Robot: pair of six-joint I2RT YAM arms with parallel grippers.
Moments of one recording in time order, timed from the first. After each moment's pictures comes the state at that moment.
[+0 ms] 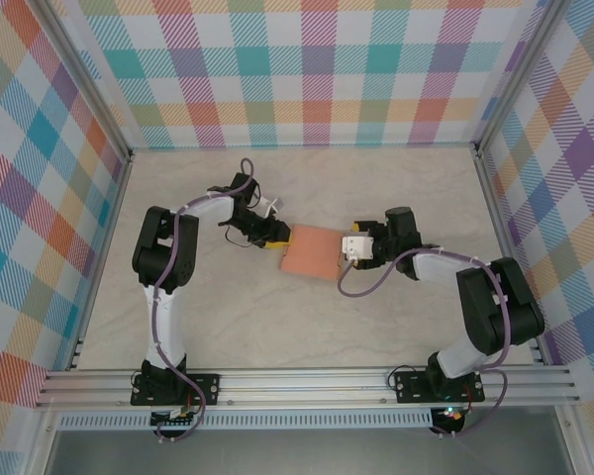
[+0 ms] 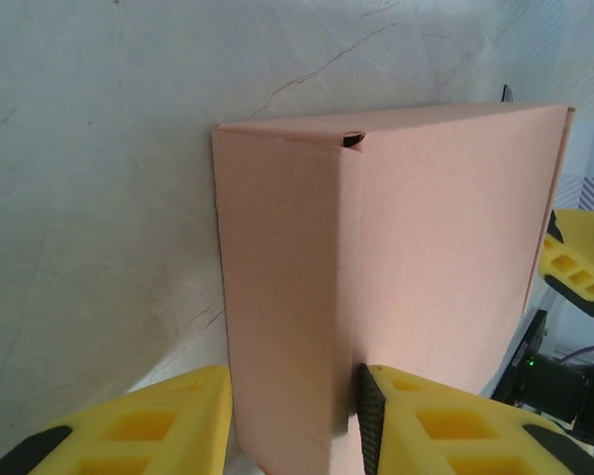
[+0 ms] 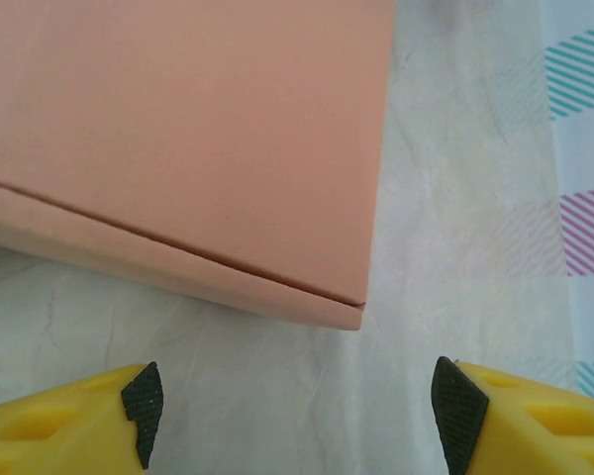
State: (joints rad) left arm -0.29 2.15 1.50 -0.69 0.79 -0.17; right arm 0.32 1.60 0.70 0.15 -0.37 -1.36
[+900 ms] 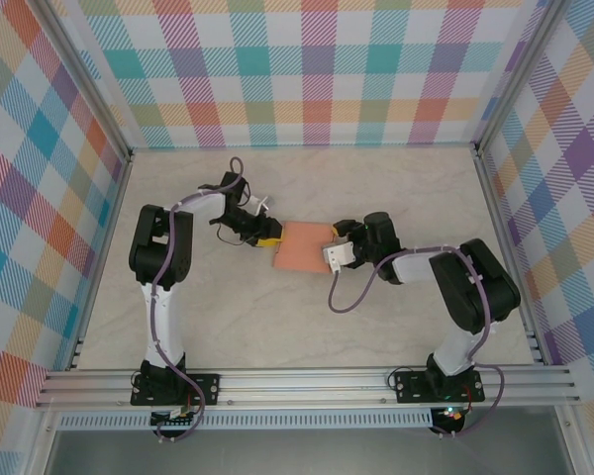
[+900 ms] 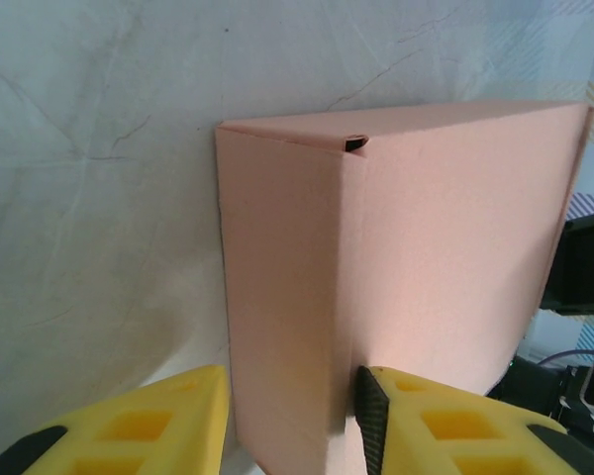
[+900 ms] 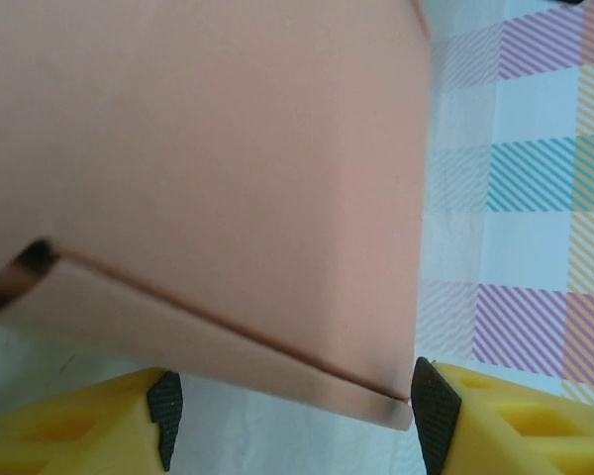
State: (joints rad) left arm -0.24 2.16 1.51 -0.73 0.82 -0.15; right arm 0.45 1.71 0.69 0.44 -0.28 -1.49
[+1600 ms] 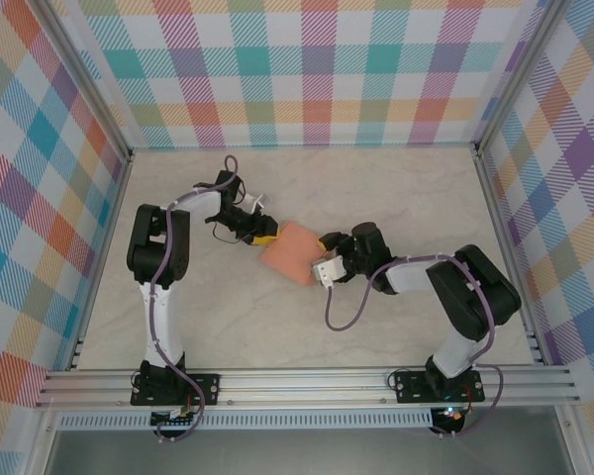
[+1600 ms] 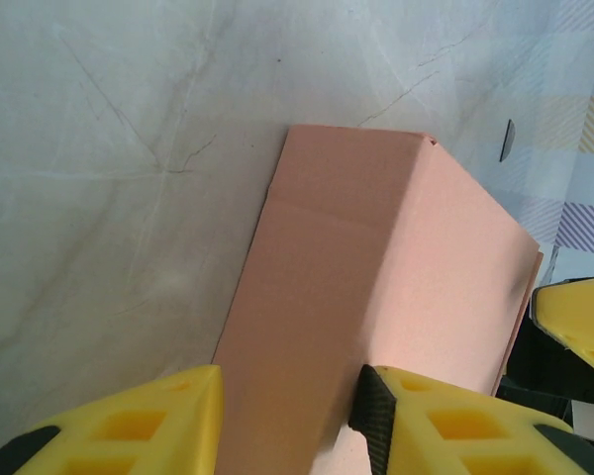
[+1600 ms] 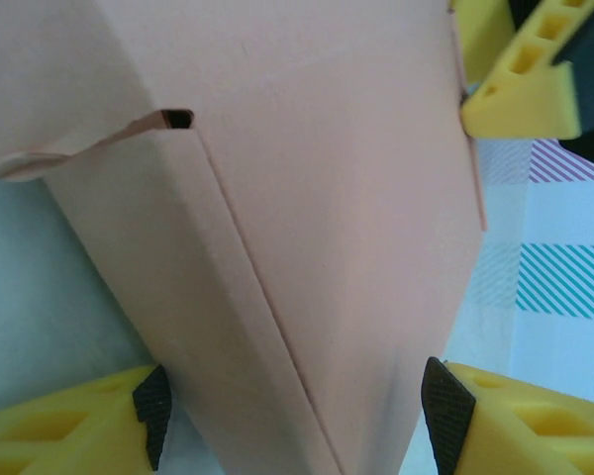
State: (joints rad) left arm -0.21 2.17 1.52 -0.74 0.82 -0.13; right arm 0.57 1.72 0.65 0.45 -0.30 -1.50
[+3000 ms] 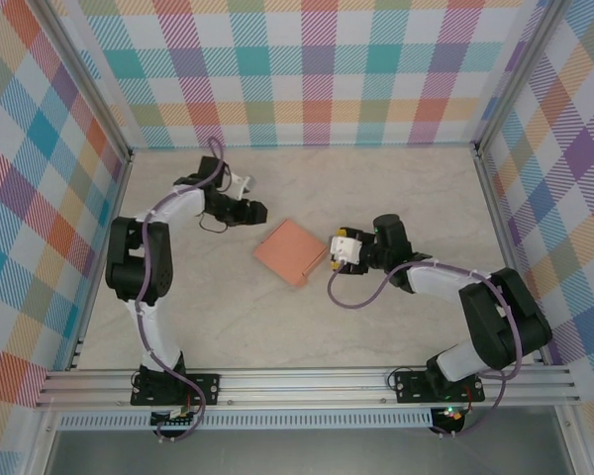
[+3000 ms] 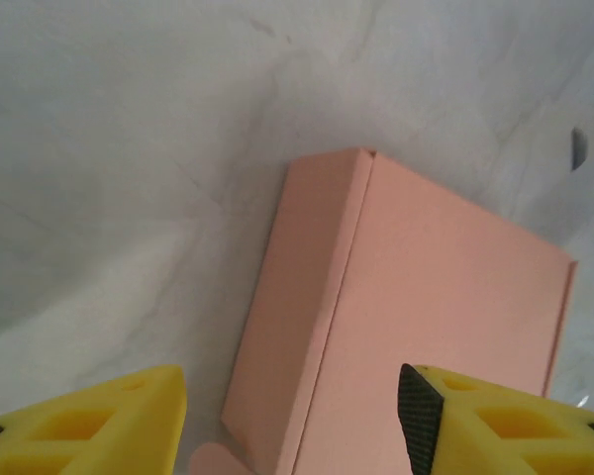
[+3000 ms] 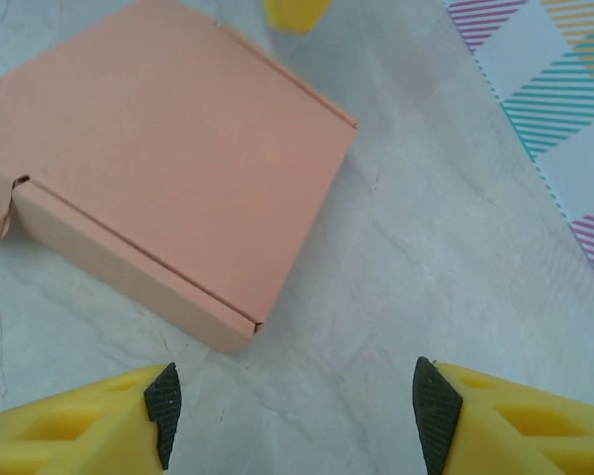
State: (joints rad) left arm -0.23 2.01 1.46 -0.68 0.57 0.00; right arm 0.41 1.46 0.63 0.24 -0.48 -0.87
